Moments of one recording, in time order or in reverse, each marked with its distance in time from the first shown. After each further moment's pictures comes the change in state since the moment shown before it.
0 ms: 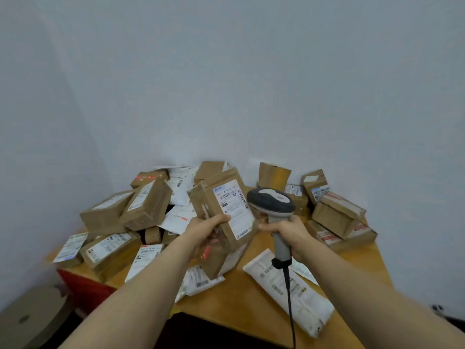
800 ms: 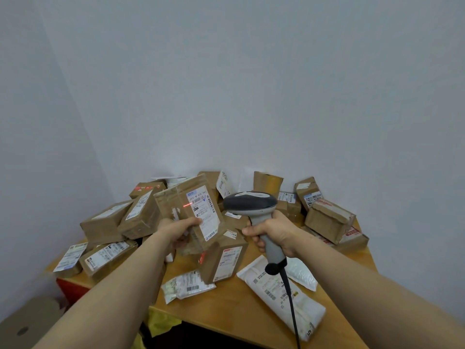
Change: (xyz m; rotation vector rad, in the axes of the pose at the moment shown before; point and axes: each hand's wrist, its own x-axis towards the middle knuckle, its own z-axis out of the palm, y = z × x) left_hand -0.004 0.018 -0.036 0.140 0.229 -0.028; right_hand -0.032 -0.033 -0.009 -0.111 -0.348 -0.067
